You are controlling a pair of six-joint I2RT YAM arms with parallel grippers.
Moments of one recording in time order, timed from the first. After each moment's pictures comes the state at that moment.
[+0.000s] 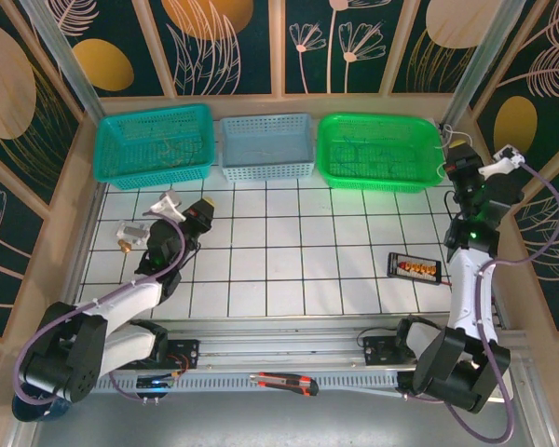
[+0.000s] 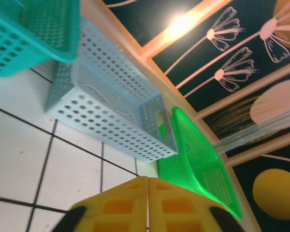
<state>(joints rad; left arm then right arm) -0.36 1.15 0.33 0.72 0.03 -0.94 -0.35 1.01 0.78 0.33 -0.41 0.94</state>
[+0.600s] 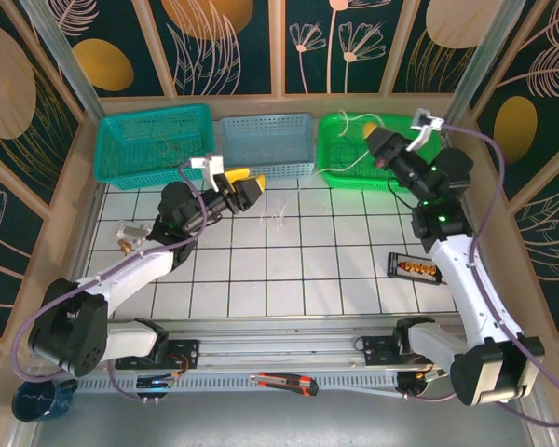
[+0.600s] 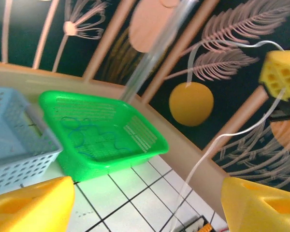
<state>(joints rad) -0.47 1.30 0.71 0.66 0.48 -0.60 0.19 1.07 0.98 0.25 -0.52 0.77</state>
